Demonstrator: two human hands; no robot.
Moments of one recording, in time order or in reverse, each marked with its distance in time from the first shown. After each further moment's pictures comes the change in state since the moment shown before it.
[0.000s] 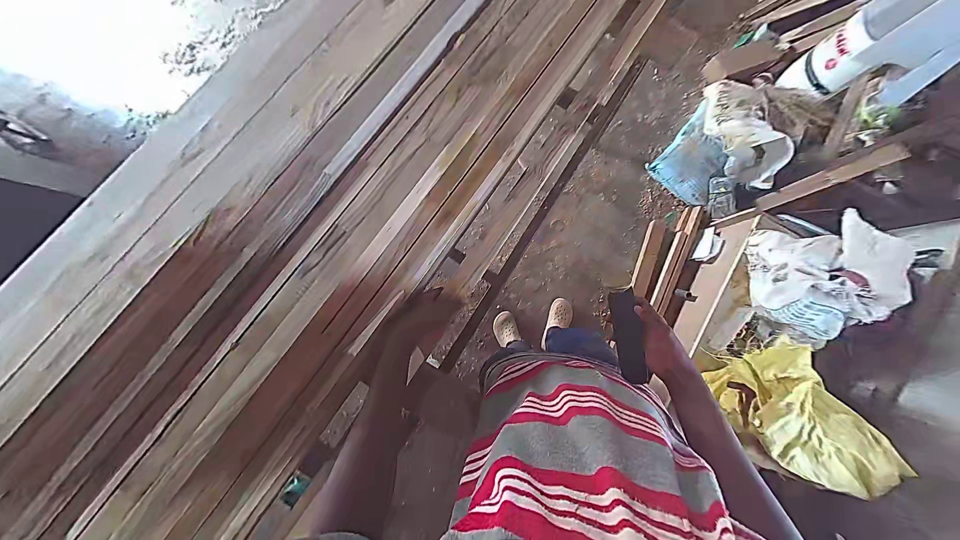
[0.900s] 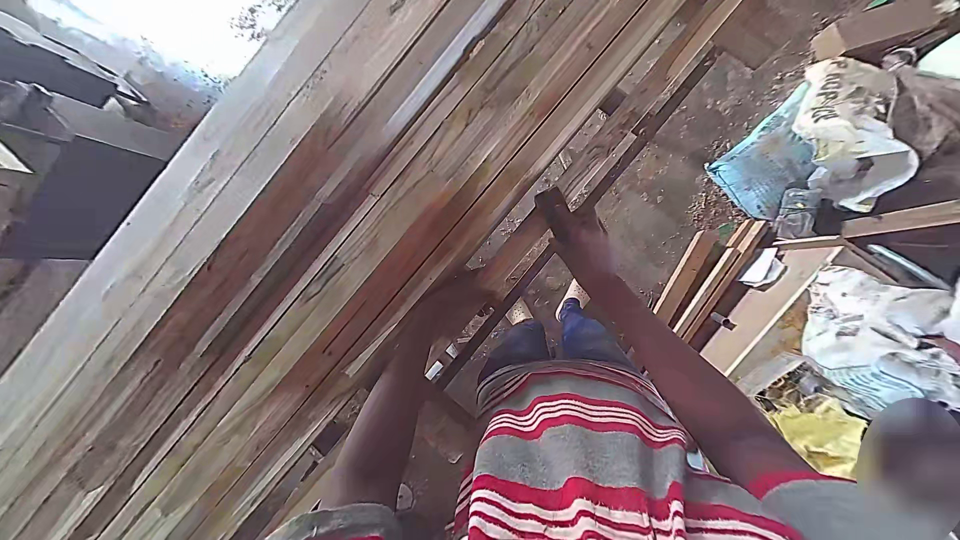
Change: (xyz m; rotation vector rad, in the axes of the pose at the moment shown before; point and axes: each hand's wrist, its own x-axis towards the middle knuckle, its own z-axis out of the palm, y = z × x) left_hand 0.069 0.093 -0.002 -0.313 -0.318 -0.048; right_hand 0.166 -0.123 0.162 -1.288 -0.054 -0.571
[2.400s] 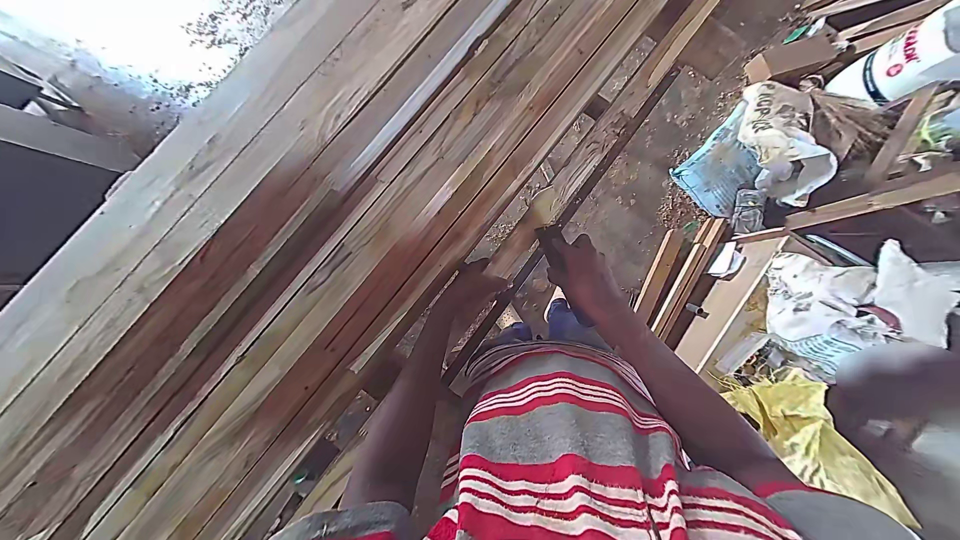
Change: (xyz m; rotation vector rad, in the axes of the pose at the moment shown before) left_hand -0.011 0.000 0.015 0.153 0.132 0.108; right_hand -0.060 -0.038 -0.006 -0.111 -0.235 0.210
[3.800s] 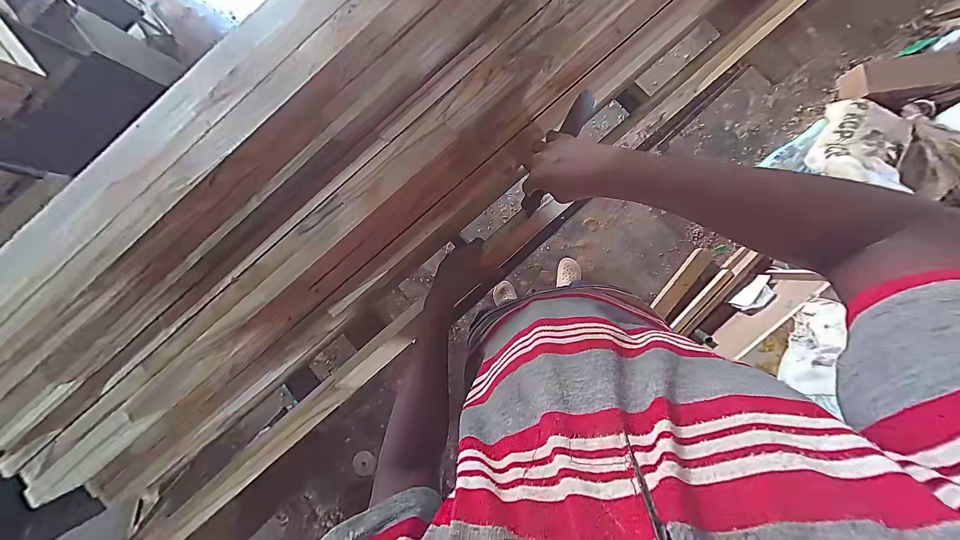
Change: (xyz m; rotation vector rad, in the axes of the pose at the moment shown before) left_hand -0.010 0.002 0.038 0.380 0.356 -0.063; right_hand 0.128 -0.048 -0.103 -0.954 -0.262 -1.175
